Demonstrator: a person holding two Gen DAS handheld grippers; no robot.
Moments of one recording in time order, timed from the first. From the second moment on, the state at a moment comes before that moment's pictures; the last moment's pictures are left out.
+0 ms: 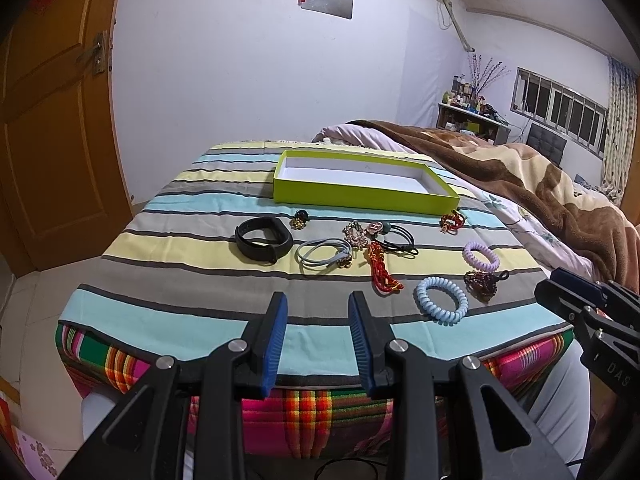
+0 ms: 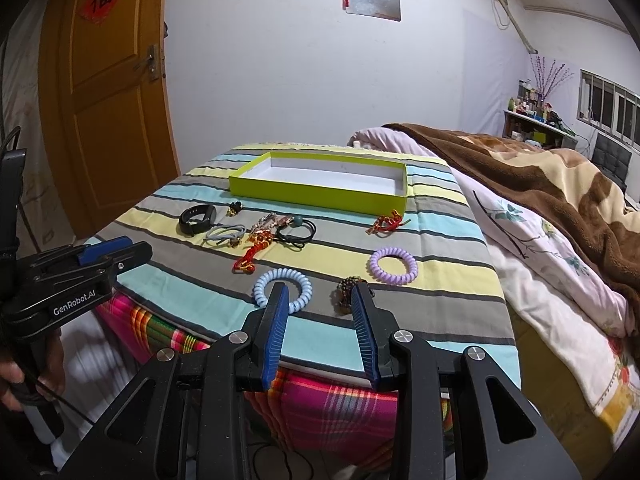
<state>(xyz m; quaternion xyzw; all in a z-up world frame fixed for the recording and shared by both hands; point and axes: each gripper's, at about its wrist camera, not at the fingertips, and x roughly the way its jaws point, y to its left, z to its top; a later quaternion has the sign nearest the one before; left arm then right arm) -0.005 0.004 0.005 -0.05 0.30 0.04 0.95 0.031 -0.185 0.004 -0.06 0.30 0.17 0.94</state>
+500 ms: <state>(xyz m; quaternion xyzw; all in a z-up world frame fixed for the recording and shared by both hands) -0.005 0.004 0.003 -0.05 0.30 0.04 0.95 0.032 -0.184 0.004 -0.07 0.29 0.17 0.94</state>
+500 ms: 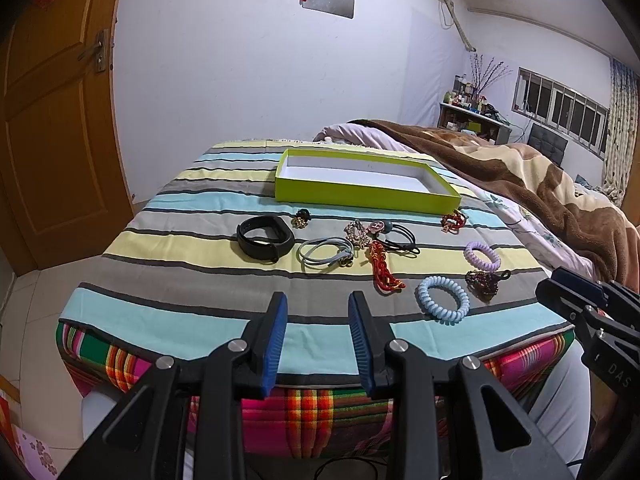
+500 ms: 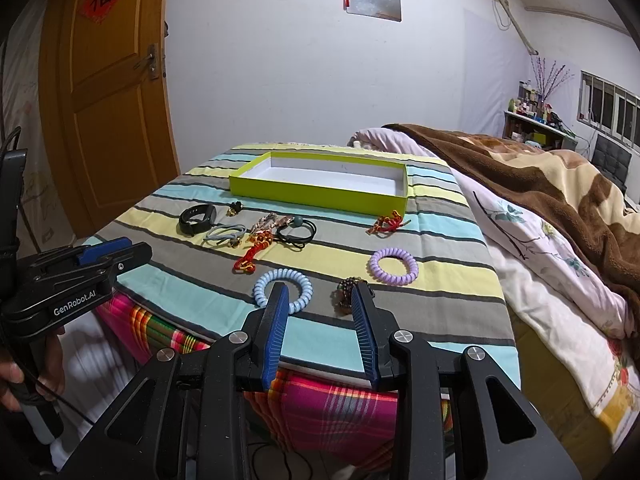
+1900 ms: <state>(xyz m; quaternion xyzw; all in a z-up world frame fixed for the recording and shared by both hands) 0.005 0.007 0.000 -0.06 0.31 0.04 0.95 0.040 -0.182 0.001 -0.07 0.30 0.17 0.93</state>
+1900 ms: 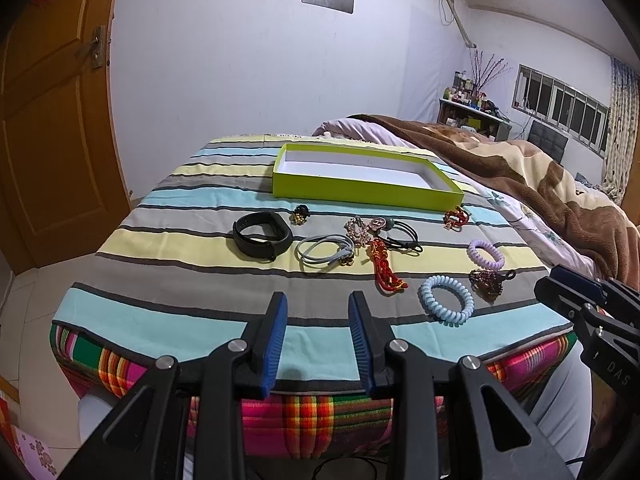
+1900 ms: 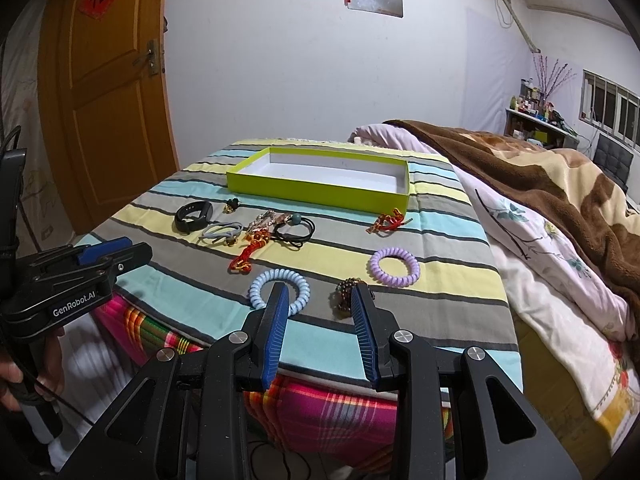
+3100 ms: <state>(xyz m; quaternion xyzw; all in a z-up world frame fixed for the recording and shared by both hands) 0.119 0.078 -0.032 -0.08 0.39 0.10 0.91 0.172 -0.217 -0.038 -0.05 0.40 0.08 0.91</state>
